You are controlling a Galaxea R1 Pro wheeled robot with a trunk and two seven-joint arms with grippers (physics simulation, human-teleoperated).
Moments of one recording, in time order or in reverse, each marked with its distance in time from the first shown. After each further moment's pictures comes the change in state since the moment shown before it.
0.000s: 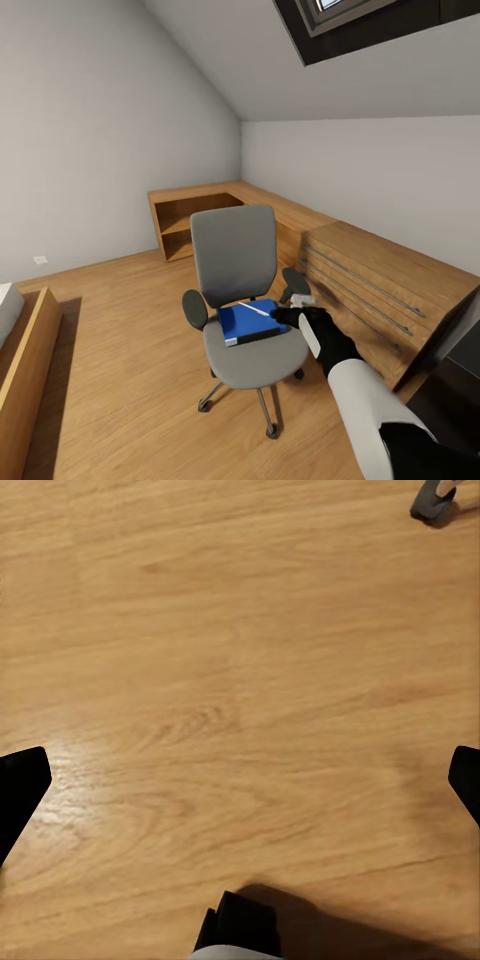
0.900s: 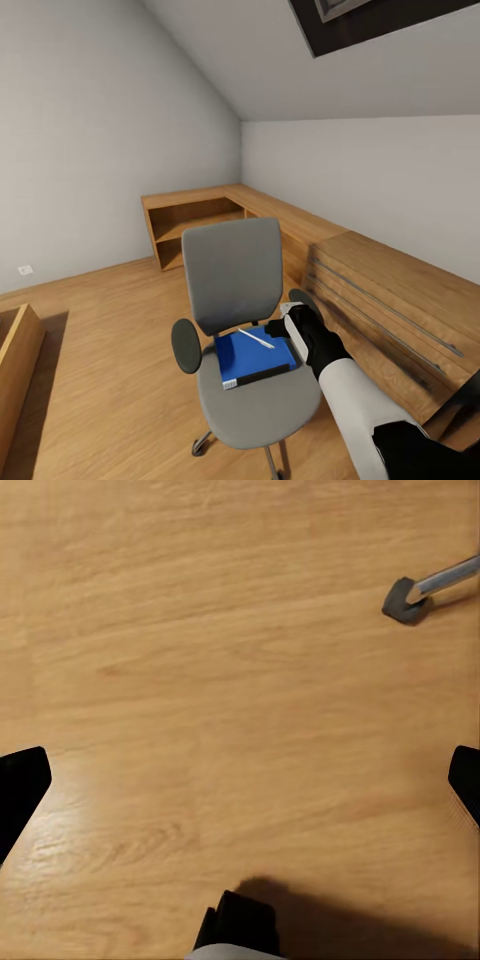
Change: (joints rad) left arm 0.000 0.000 0.001 0.001 0.000 0.001 0.000; right arm -0.001 0.024 0.166 -0.016 -0.001 0.244 -0.101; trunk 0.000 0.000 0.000
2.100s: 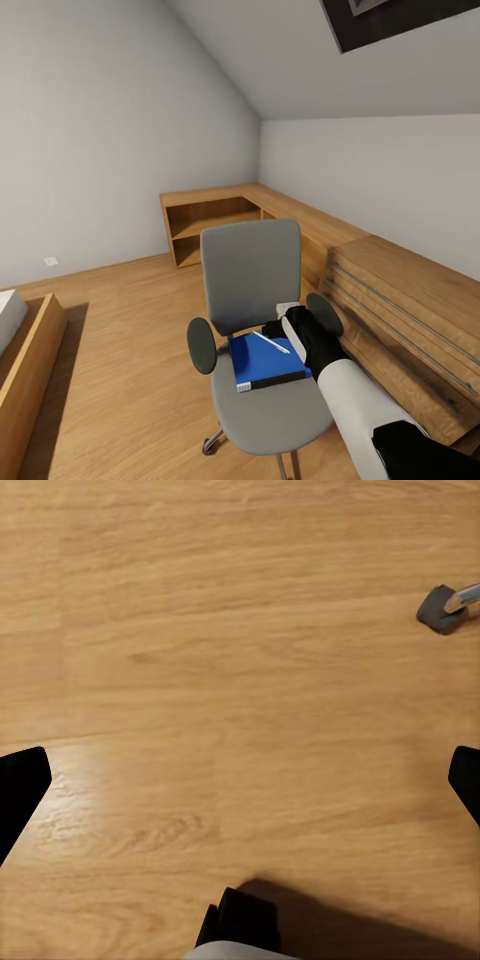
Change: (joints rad) left arm 0.000 0.001 0.000 0.000 0.001 -0.001 0.000; right arm 0.002 -0.002 0.052 0.005 -0.011 -0.010 0.011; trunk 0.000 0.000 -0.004
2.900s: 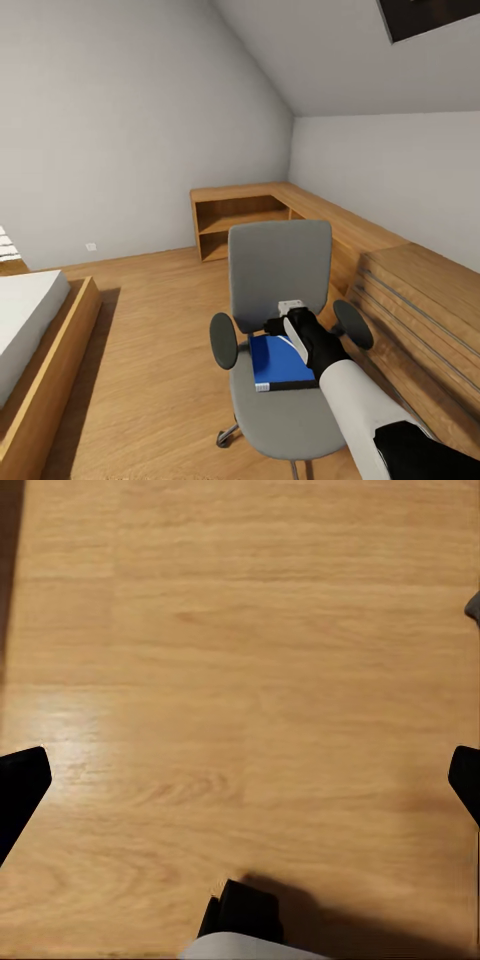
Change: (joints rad) left arm 0.000 0.000 -0.001 0.002 -0.001 0.000 -0.002; right arm 0.003 -0.009 -0.001 0.006 0.007 -0.075 0.000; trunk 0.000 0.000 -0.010
